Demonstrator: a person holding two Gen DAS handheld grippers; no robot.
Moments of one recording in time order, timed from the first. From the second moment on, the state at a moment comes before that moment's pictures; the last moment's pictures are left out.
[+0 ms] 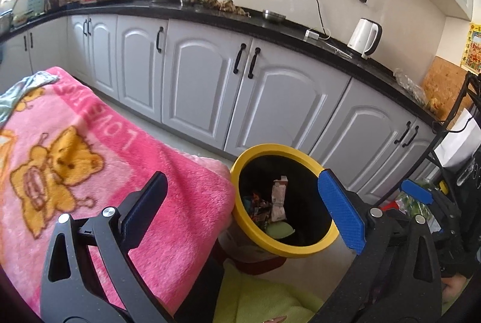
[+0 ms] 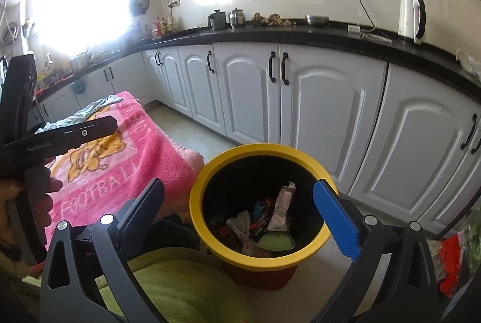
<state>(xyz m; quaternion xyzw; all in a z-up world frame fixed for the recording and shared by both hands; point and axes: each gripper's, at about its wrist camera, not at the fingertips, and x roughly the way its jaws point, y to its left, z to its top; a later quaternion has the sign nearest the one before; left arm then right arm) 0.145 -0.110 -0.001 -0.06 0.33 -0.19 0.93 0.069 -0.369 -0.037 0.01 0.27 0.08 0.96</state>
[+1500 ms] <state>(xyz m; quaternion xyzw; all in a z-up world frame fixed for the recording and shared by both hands) 0.028 -0.083 0.019 -0.02 0.12 -0.14 0.98 -0.030 -0.315 -0.018 -0.02 0.08 -0.02 1.00</state>
